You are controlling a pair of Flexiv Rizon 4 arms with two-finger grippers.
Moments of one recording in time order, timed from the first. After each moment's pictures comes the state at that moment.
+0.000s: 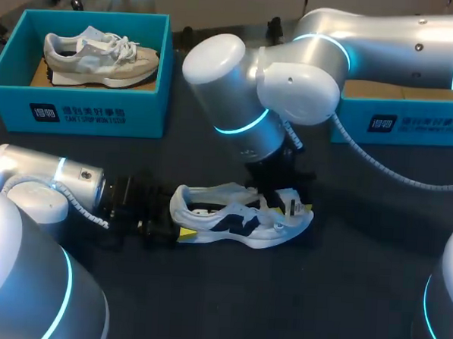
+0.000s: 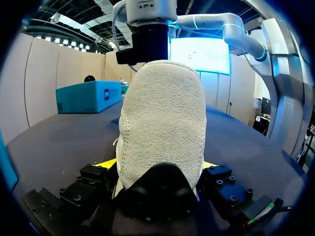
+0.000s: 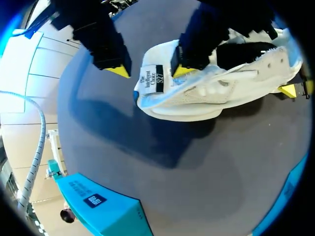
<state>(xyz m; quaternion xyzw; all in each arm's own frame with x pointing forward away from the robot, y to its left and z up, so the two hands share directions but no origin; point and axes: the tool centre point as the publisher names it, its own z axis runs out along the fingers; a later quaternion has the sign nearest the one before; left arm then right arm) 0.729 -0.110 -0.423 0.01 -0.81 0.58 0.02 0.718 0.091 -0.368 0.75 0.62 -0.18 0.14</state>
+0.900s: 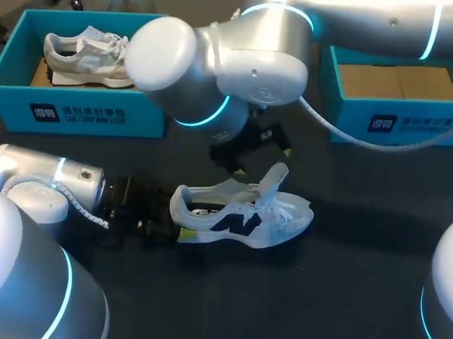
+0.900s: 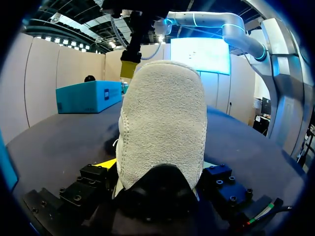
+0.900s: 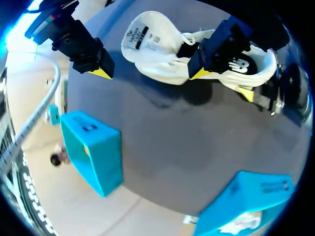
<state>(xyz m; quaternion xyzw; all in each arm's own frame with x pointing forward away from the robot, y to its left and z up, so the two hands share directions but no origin) 0.729 -0.110 -0.423 0.01 -0.81 0.58 0.02 0.784 0.158 -0.291 0.60 0.76 -0.08 0.25</state>
